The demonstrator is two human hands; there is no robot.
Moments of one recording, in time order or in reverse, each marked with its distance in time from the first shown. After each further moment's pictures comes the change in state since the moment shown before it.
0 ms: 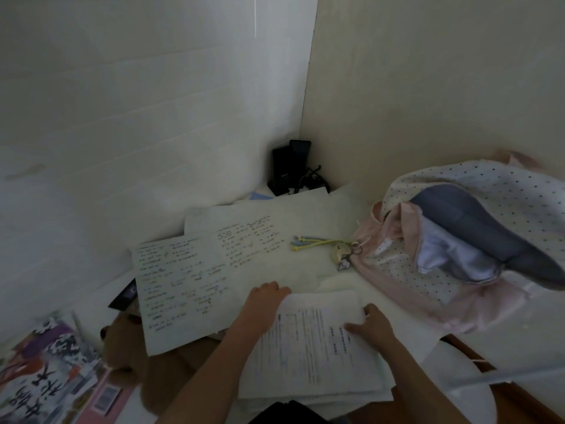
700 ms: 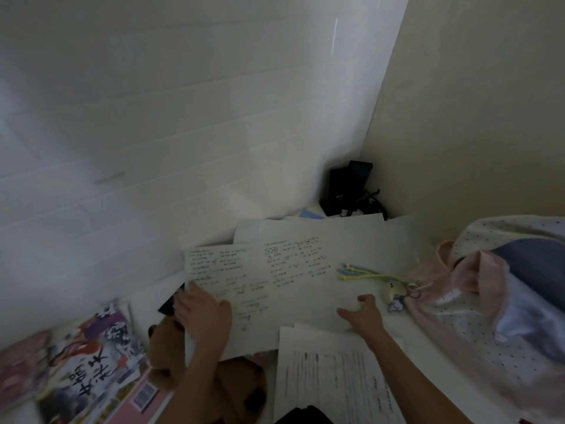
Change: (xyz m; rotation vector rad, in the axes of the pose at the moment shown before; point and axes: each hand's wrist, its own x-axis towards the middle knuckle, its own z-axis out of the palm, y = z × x) left_hand -0.063 -0.112 -0.028 -0.475 0.626 -1.103; right_hand 0.063 -0.122 0.050 0.200 -0.041 -0.062
